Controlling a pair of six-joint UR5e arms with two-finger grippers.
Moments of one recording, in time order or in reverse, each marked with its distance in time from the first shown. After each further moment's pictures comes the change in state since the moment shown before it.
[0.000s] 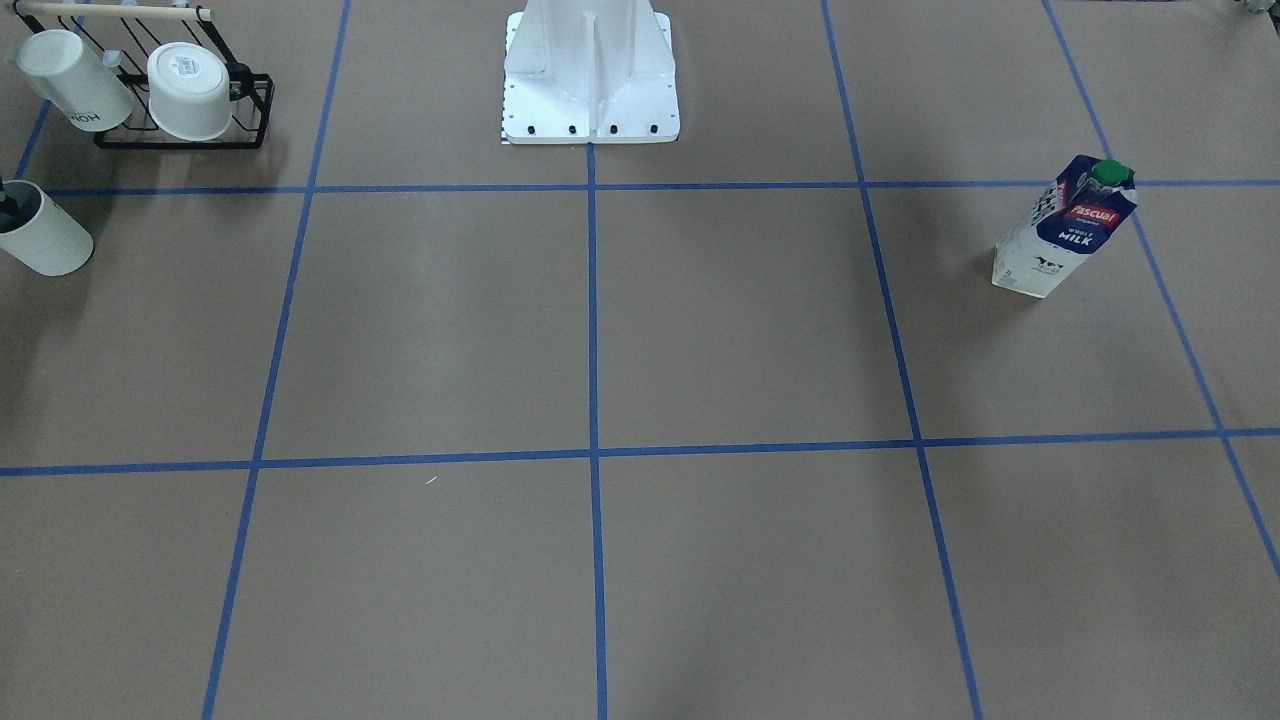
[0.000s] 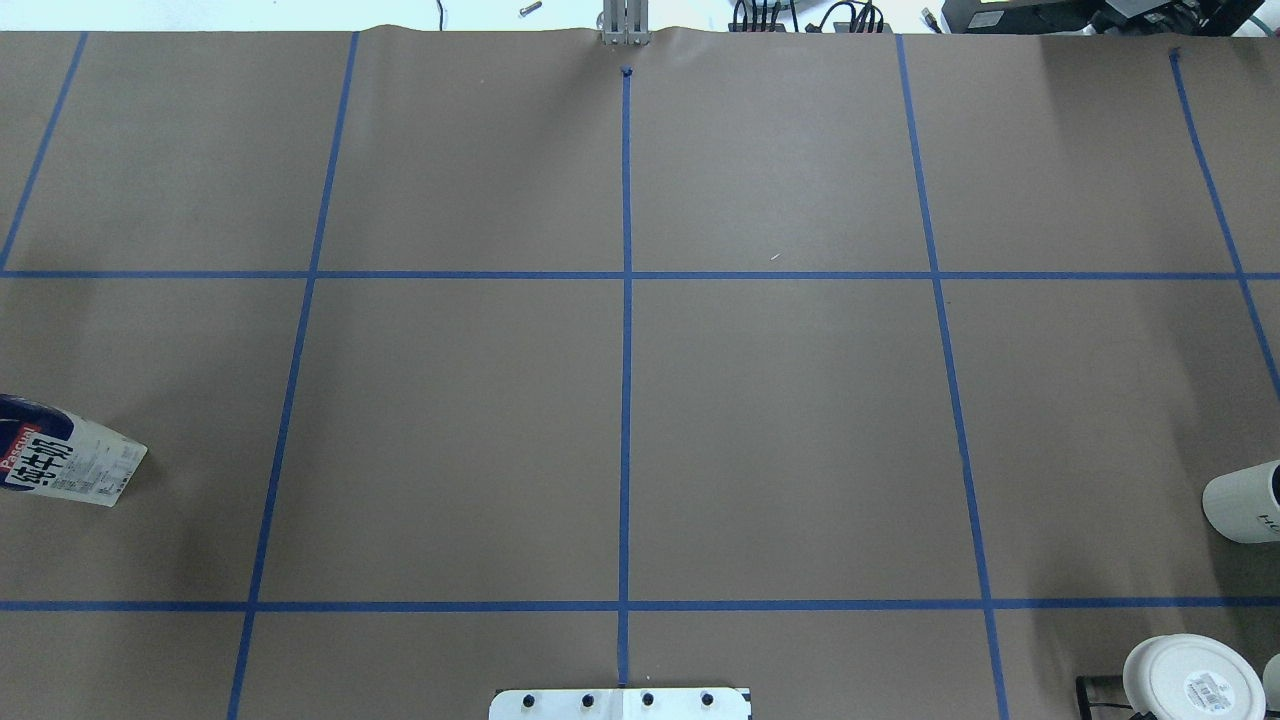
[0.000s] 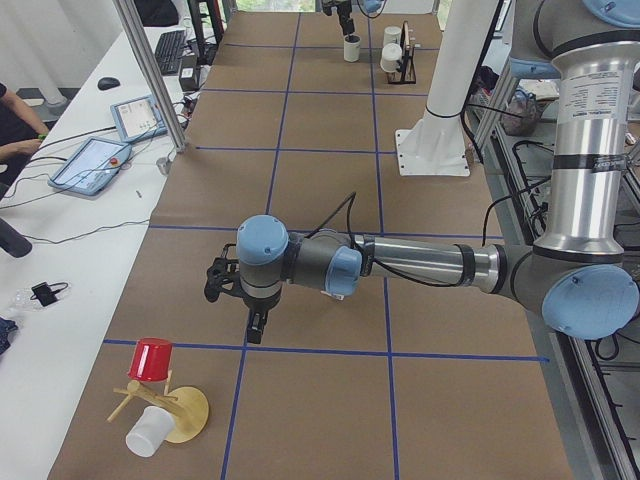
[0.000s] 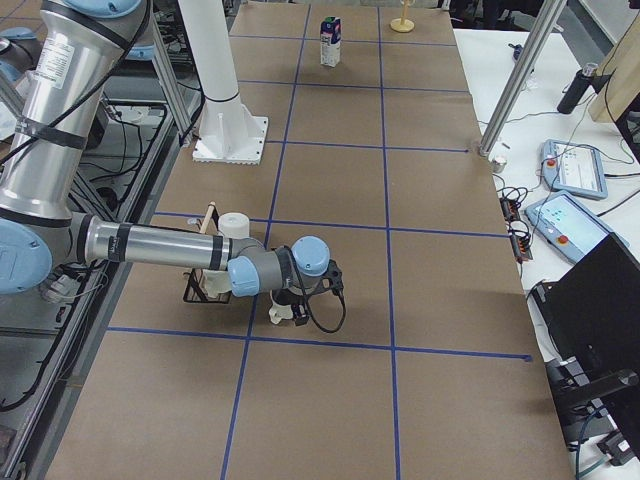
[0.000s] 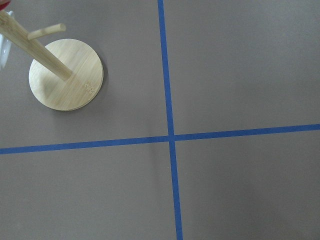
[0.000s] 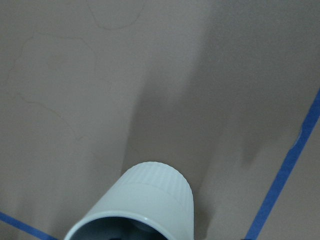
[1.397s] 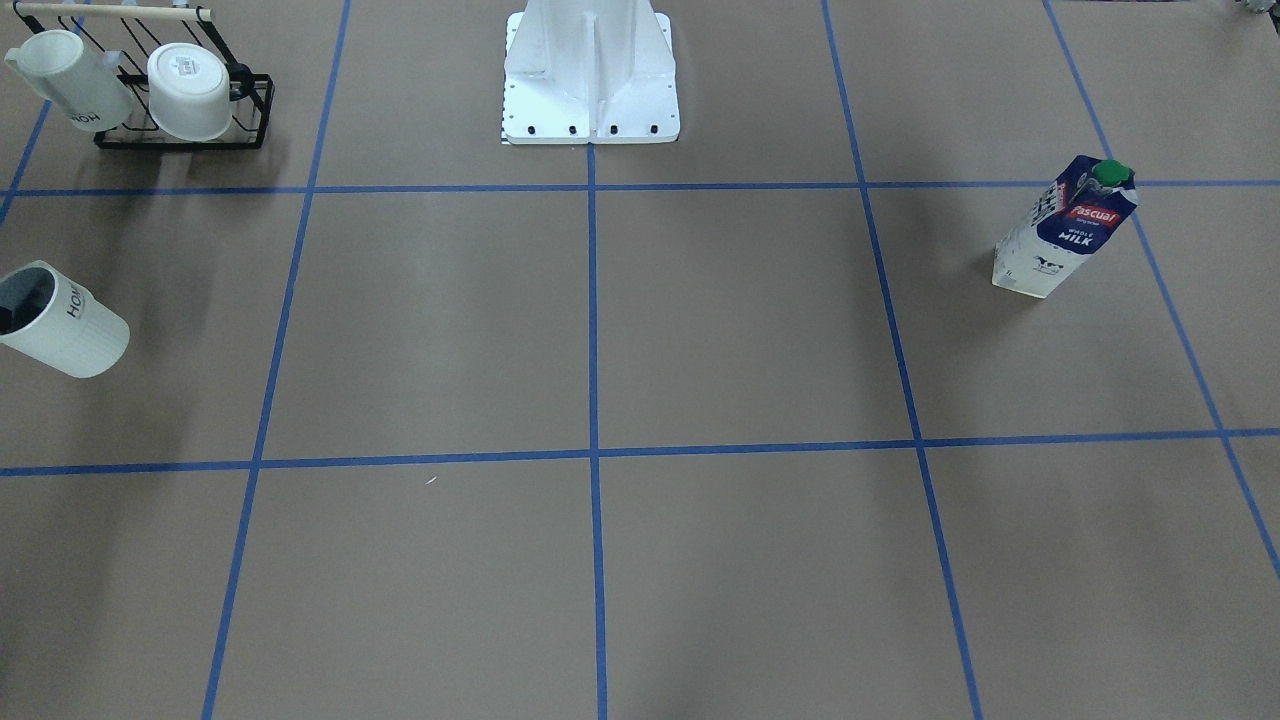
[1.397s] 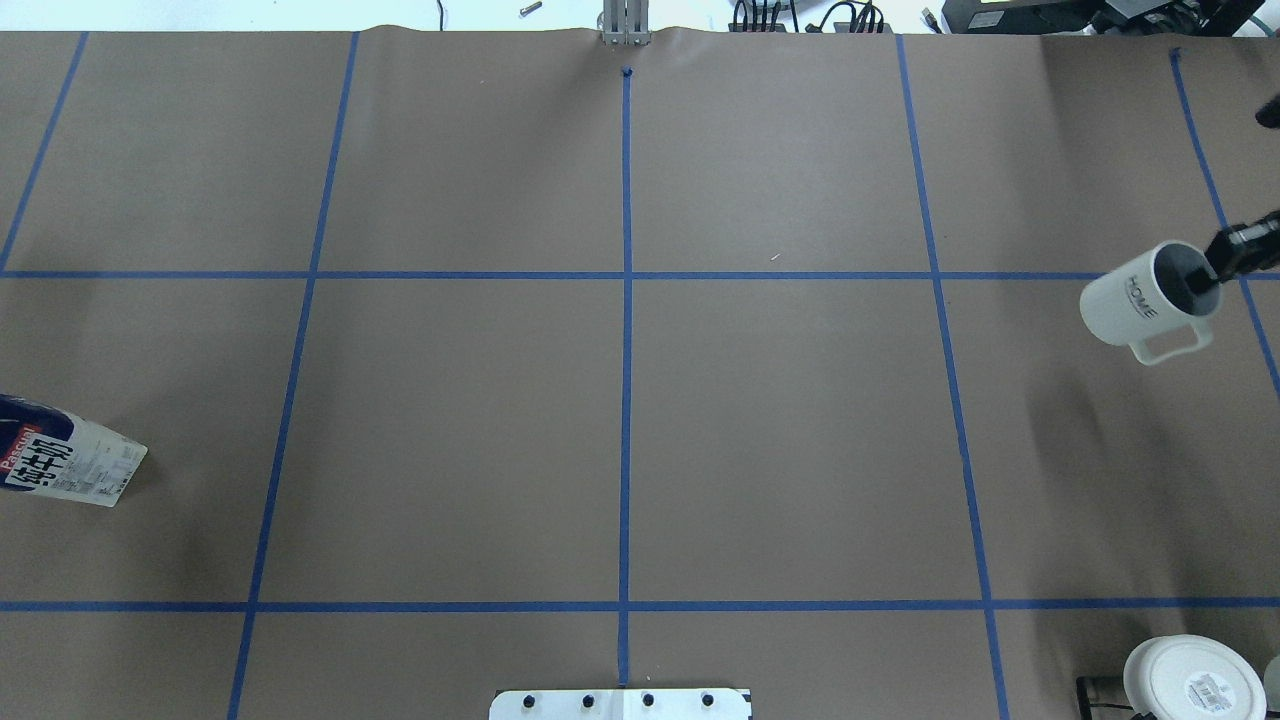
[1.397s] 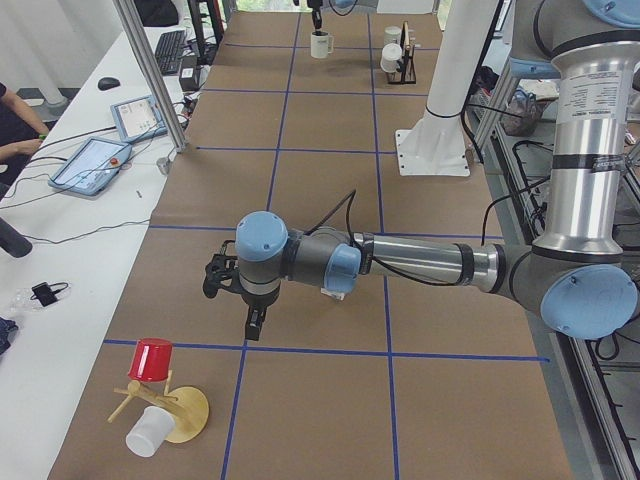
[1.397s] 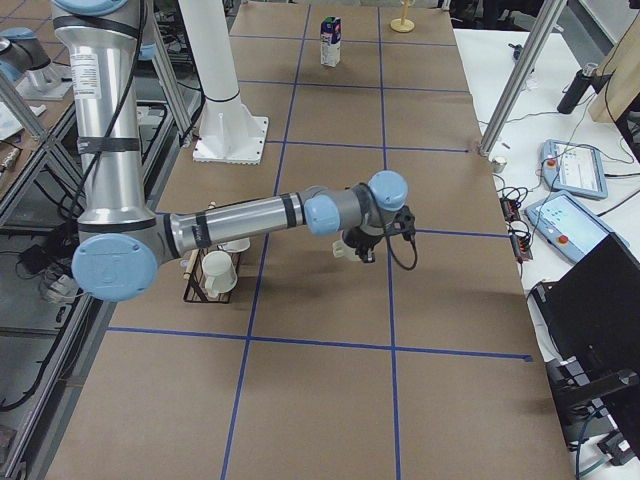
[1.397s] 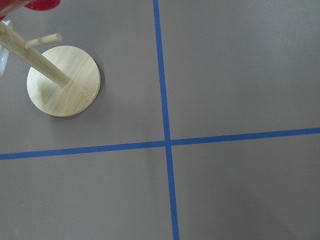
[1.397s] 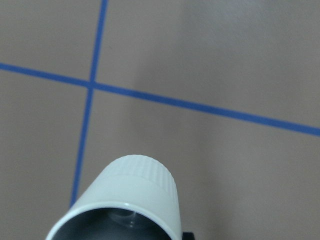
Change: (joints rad) left arm -0.001 -0.003 -0.006 -0.003 -0.002 -0.003; right arm 0.064 0.507 0.004 -0.392 0.041 0.210
